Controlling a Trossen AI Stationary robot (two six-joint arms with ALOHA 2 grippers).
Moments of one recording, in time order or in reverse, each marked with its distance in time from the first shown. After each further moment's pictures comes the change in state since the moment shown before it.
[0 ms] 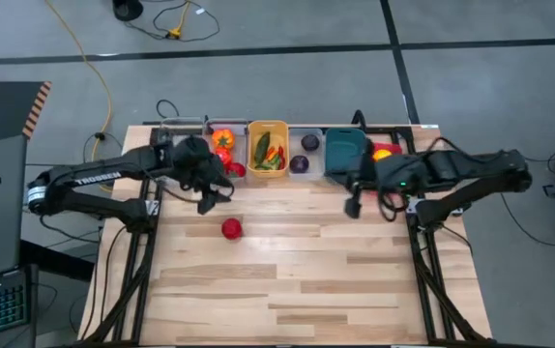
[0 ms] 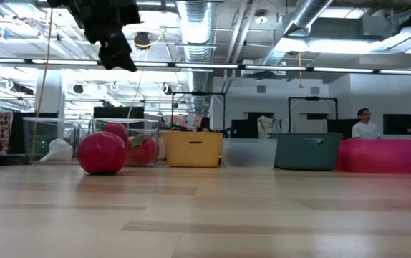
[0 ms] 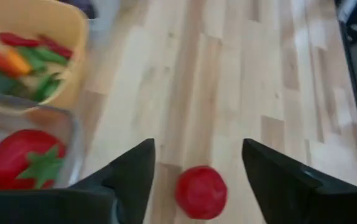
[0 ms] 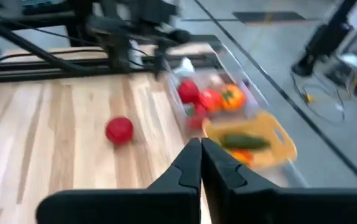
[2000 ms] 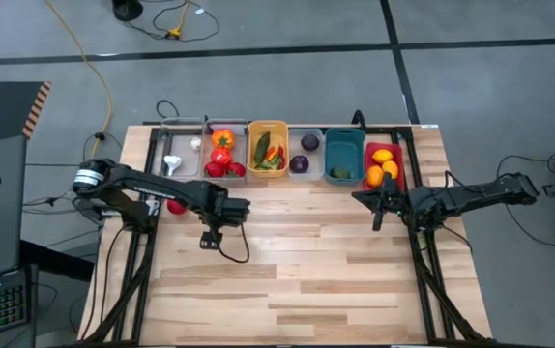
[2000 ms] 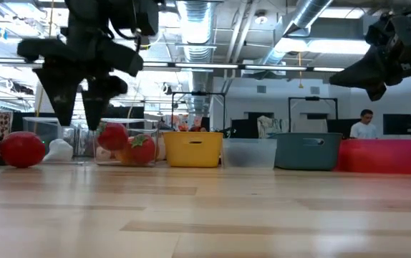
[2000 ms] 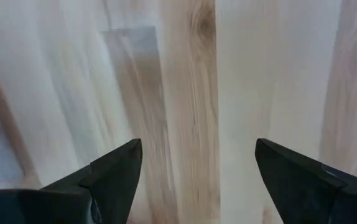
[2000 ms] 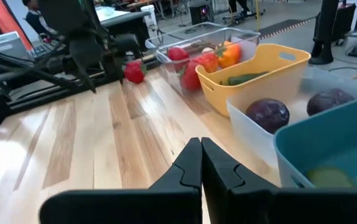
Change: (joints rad) left arm -0.395 0.502 0.116 -0.341 -0.311 0.057; right arm 0.000 -0.882 -1.238 0.629 0.021 0.218
